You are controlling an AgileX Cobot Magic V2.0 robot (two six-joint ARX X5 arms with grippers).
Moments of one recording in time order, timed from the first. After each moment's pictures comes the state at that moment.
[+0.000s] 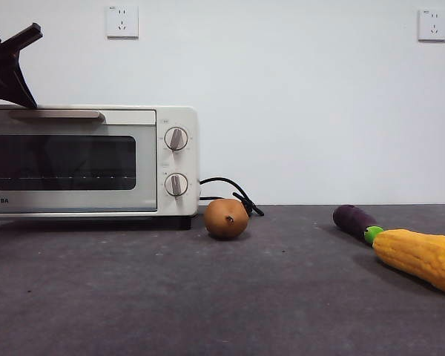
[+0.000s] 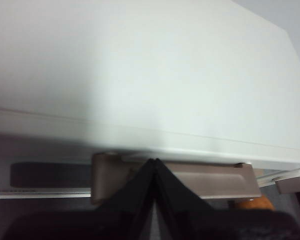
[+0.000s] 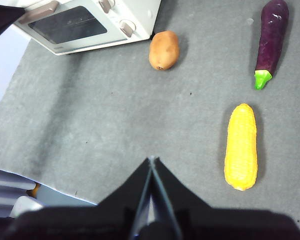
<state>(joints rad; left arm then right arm) 0.16 1.66 1.42 -0.39 0.44 -0.29 -0.03 0.81 1.10 -1.07 -0.61 0.08</state>
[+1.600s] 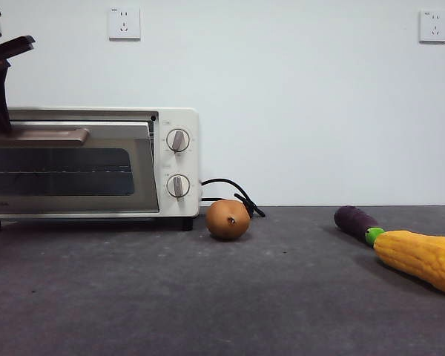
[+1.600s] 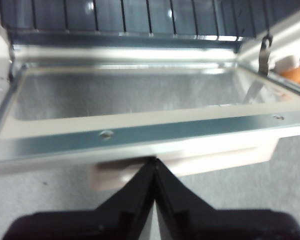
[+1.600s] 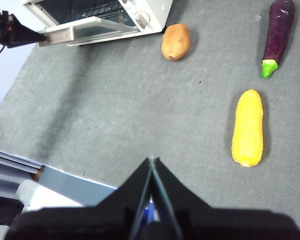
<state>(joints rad) 0.10 1.65 1.45 -0.88 0.30 -0.02 -0.03 0.64 1.11 -1.21 -0.61 0.05</state>
